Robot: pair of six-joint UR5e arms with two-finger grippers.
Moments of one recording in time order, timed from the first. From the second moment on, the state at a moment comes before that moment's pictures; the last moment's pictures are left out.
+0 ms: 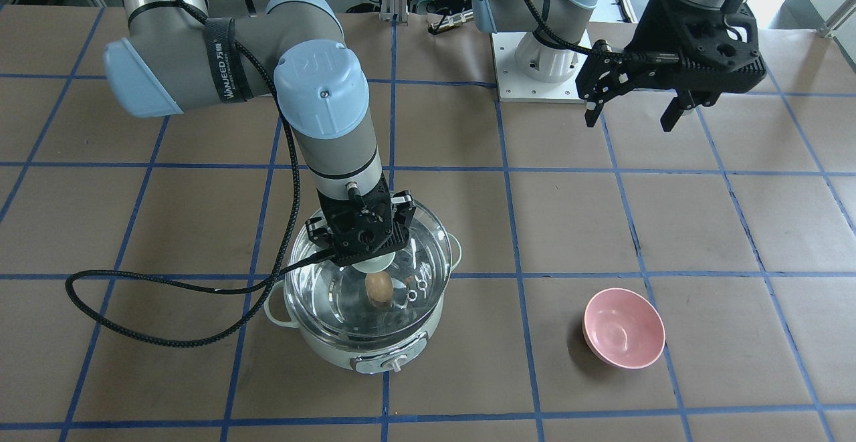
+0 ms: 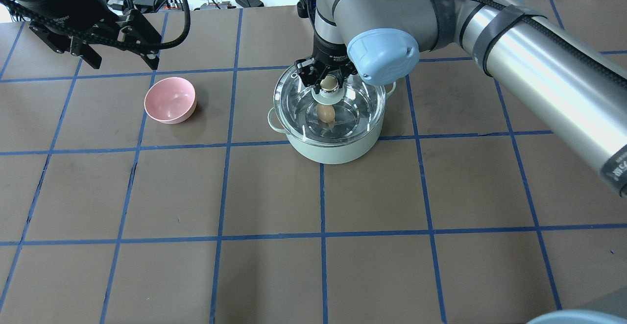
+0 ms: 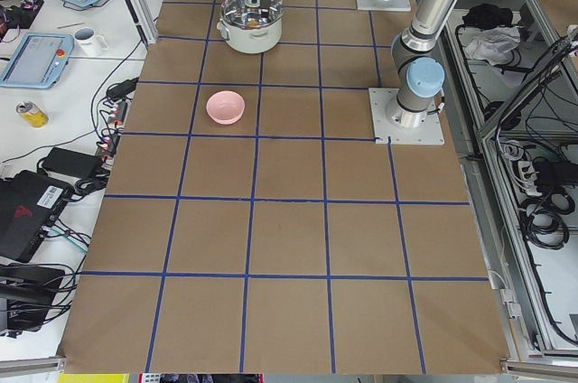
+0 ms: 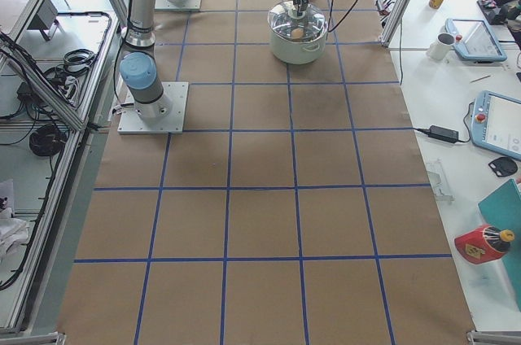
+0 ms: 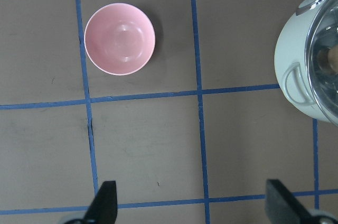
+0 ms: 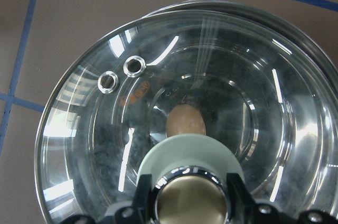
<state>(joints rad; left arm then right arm) -1.49 -1.54 -1.48 -1.60 1.58 0.14 1.88 -1.18 1.45 -1.93 -1.50 0.03</state>
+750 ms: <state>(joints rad) -1.49 -1.54 -1.48 -1.60 1.58 0.13 1.88 -1.17 1.45 -1.93 -1.52 0.05</state>
